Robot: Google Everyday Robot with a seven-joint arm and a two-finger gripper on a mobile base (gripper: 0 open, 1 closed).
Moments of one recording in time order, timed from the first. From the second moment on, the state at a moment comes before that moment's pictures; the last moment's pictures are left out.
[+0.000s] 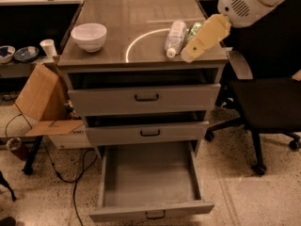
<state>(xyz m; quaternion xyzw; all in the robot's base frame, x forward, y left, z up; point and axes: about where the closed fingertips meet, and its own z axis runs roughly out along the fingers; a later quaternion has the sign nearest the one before) 0.567 -0.138 1.000 -0.43 0.84 0.05 0.32</state>
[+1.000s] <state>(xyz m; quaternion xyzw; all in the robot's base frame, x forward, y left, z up) 0.569 -0.133 0.993 -0.38 0.87 0.07 0.31</state>
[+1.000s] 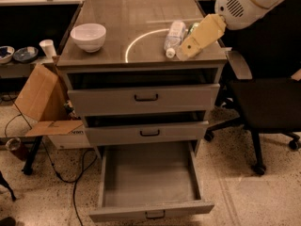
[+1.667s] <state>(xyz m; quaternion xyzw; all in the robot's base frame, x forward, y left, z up) 0.630 -0.056 0.961 -0.35 0.90 0.10 0.23</state>
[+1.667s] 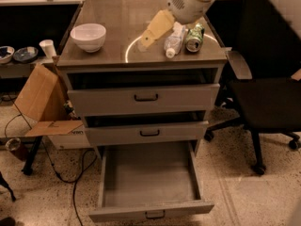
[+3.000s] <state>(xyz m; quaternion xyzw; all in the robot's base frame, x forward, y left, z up) 0.685 -0.014 0.926 -0.17 0.94 0.13 0.27</state>
